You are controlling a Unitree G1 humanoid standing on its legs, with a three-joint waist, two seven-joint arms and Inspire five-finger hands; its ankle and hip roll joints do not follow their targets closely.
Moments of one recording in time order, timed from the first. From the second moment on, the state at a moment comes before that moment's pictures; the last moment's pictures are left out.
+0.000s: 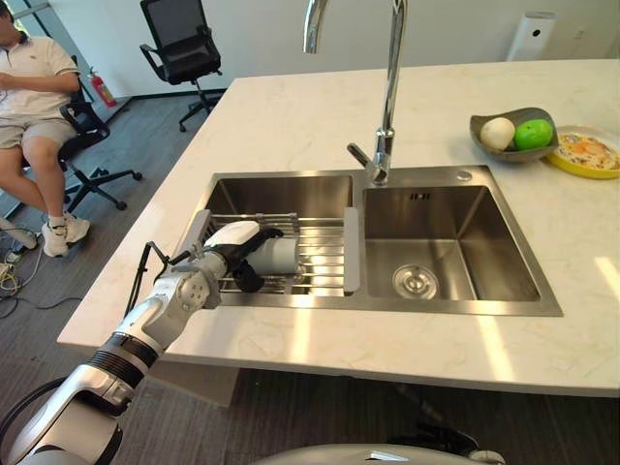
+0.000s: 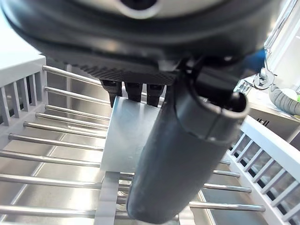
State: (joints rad) left arm -0.38 0.74 -0.46 0.27 0.42 -0.01 -0.17; right arm 0.03 -0.28 0.19 1.26 0.31 0.00 0.19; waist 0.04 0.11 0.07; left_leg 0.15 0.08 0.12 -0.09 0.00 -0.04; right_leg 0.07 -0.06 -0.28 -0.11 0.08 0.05
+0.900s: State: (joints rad) left arm -0.52 0.70 -0.59 0.41 0.56 -0.01 -0.08; right arm 0.03 -0.27 0.18 1.25 0.31 -0.01 0.17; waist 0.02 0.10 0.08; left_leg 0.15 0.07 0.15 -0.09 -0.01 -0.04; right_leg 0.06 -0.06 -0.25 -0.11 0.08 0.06
